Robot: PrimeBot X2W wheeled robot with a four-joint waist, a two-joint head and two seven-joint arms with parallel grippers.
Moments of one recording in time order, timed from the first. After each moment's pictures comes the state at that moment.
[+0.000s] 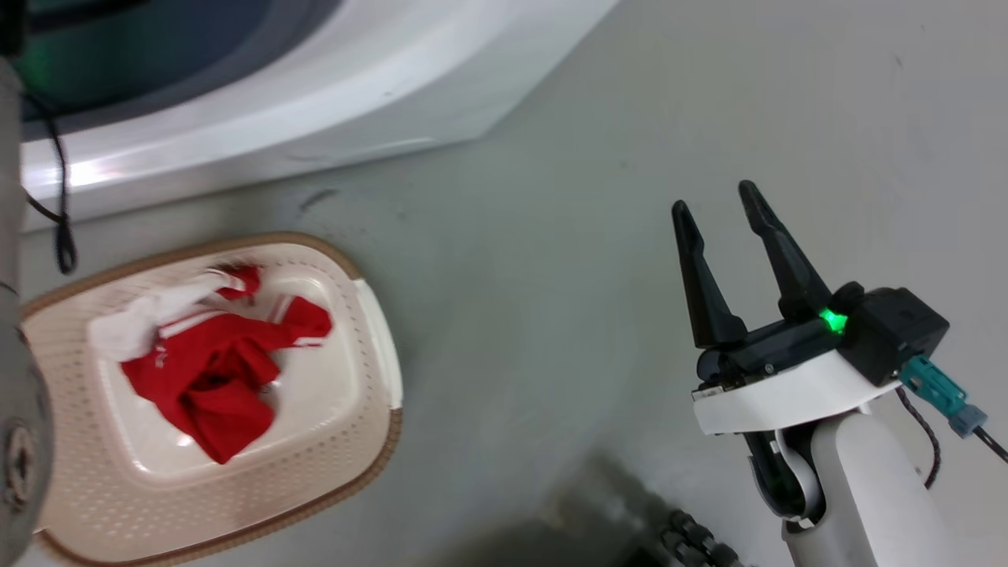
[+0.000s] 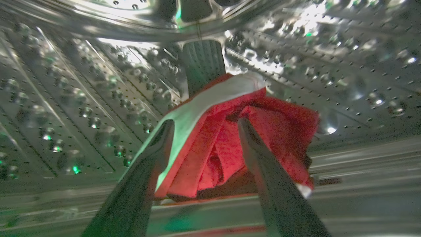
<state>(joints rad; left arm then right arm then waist) -1.43 0.37 -0.10 1.10 -0.18 -0.07 0.19 -0.31 -0.05 0.22 0.06 0.24 0.13 -0.26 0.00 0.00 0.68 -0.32</state>
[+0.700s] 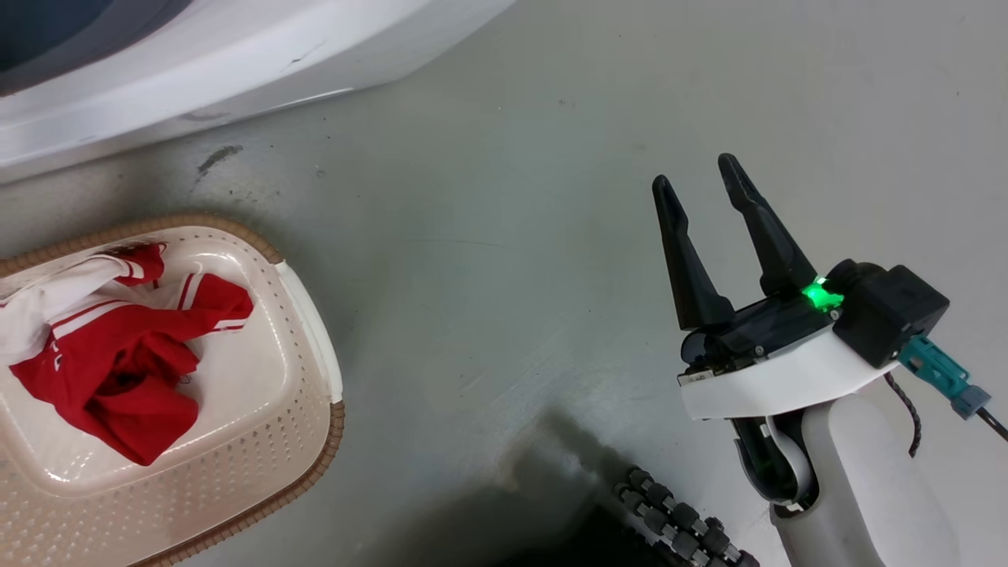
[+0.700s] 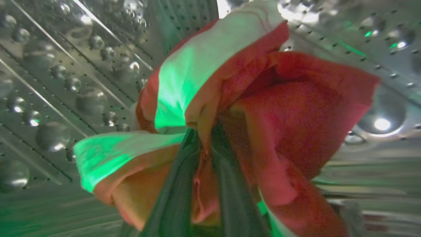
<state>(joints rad) -1.63 0.45 -0.19 1.06 -0.13 -0.04 0.61 -0.37 -0.05 0.27 0.06 0.33 0.13 -0.26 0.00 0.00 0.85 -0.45</state>
